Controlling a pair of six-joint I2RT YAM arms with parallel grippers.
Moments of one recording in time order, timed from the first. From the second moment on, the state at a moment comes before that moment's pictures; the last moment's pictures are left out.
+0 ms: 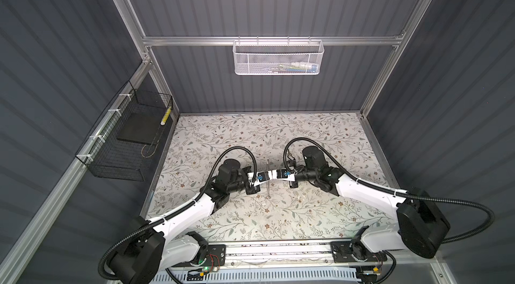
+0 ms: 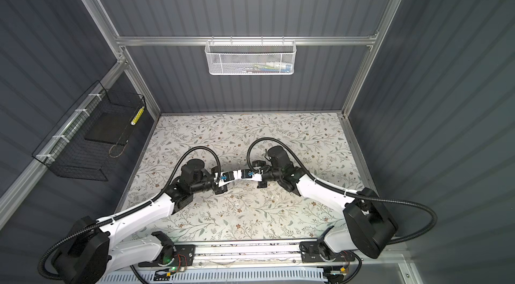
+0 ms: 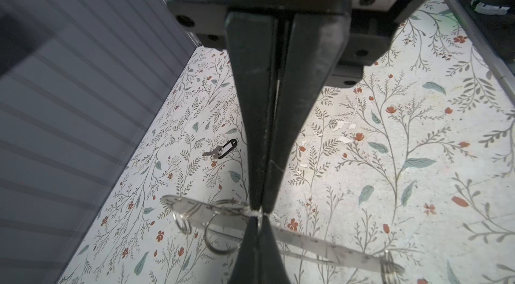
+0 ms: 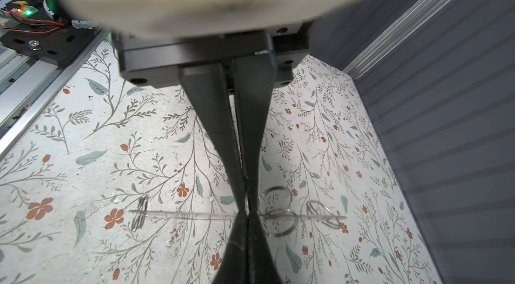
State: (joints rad) left arm -0.65 1.17 0.54 0.21 0.49 0.72; right arm 0.68 1.39 0.78 0.09 -0.64 -0.86
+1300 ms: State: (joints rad) left arm -0.65 1.17 0.53 0.35 0.67 0.66; right arm 0.68 1.20 0.61 0.26 -0.61 -0.59
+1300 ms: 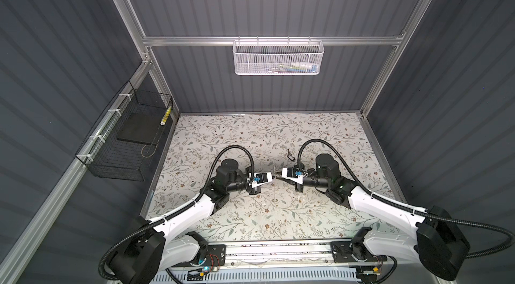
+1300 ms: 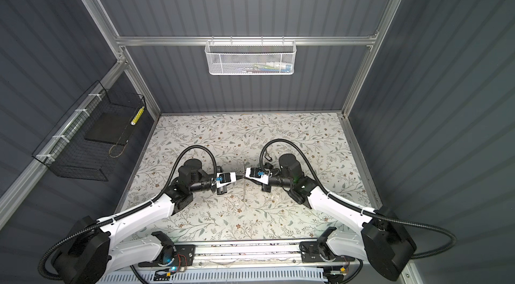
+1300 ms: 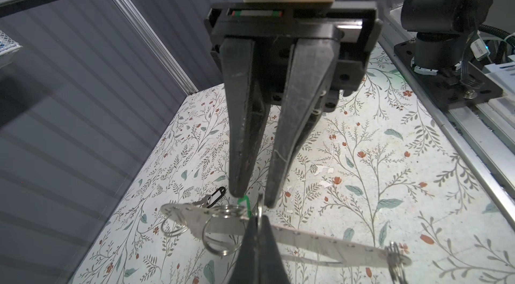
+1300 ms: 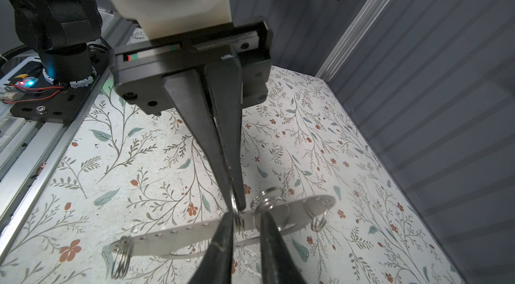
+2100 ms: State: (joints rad) left arm -0.65 1.16 0.61 0.16 0.63 0.74; right arm 0.68 1.22 0.73 -0.01 -0.59 -0.67
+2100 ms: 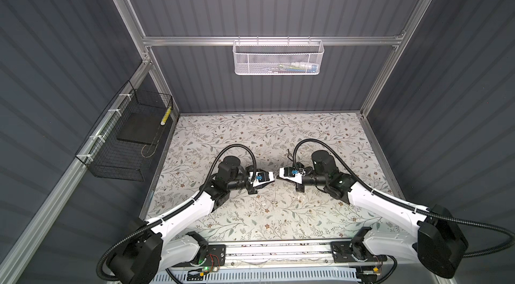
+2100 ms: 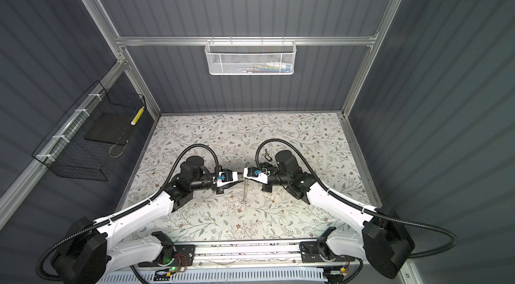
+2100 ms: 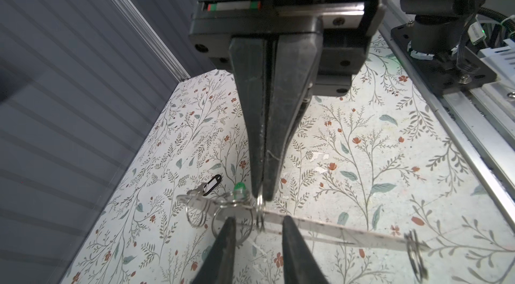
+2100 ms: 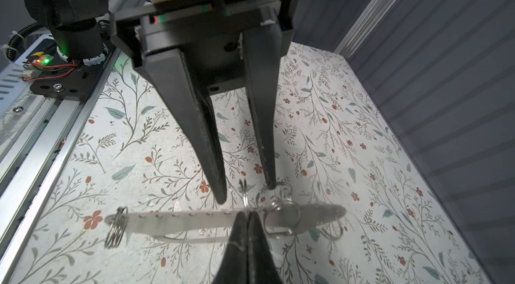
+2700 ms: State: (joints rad) left arm -0.65 1.17 0.67 0.03 0.67 0.79; right arm 0.68 1.27 0.82 -0.27 -0.55 -0.71
